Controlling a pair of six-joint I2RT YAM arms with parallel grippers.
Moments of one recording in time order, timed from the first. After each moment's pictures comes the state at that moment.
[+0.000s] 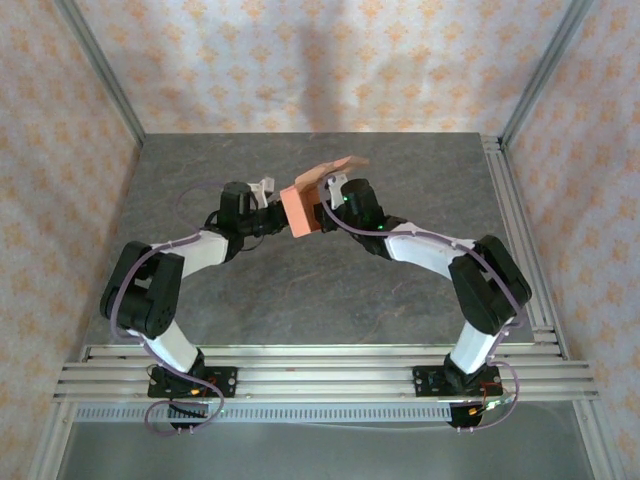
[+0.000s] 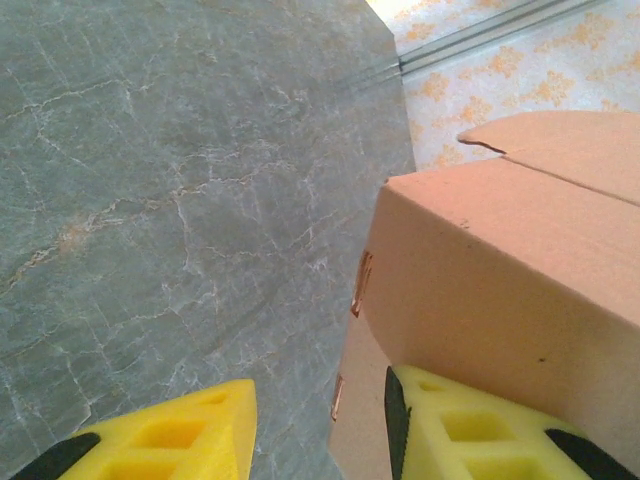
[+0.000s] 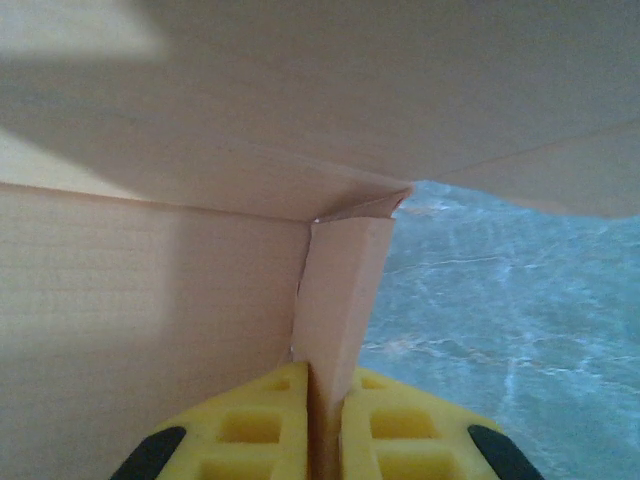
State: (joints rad) left arm -0.25 1.67 0.84 0.37 0.63 -0.89; right arm 0.66 1.73 1.08 0.15 -0.09 0.21
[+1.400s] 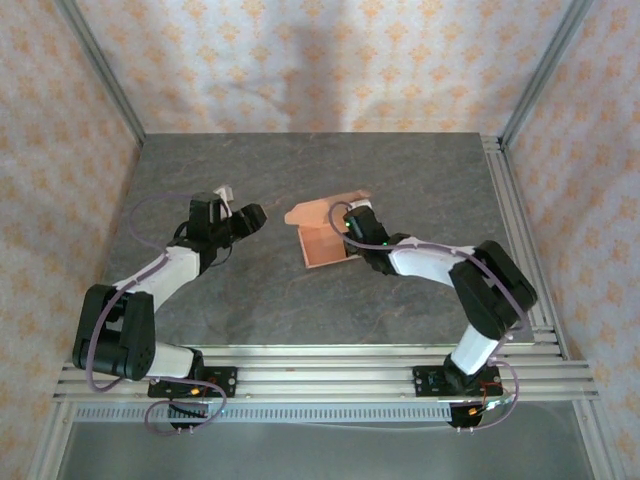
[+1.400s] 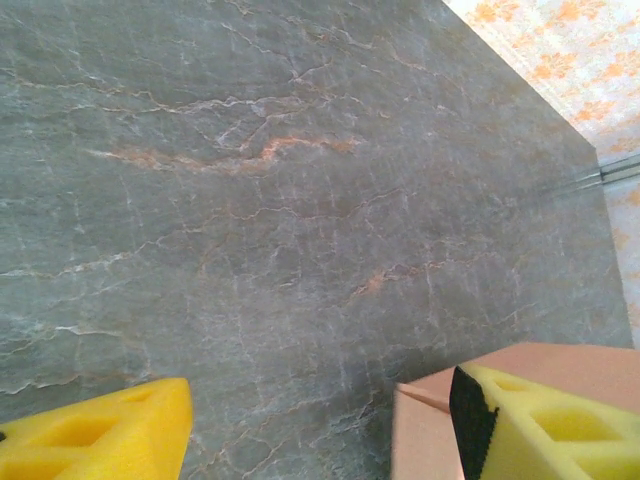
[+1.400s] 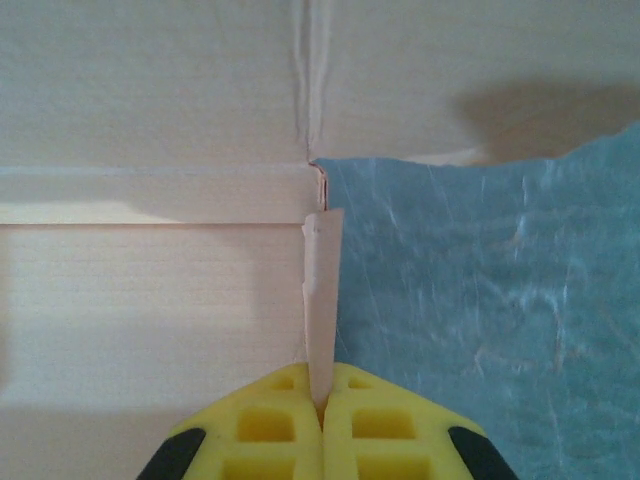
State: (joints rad) left arm -0.11 1.37 0.71 0.04 0.28 -0.66; right arm 0.66 1.71 0.92 -0.09 0.31 0.30
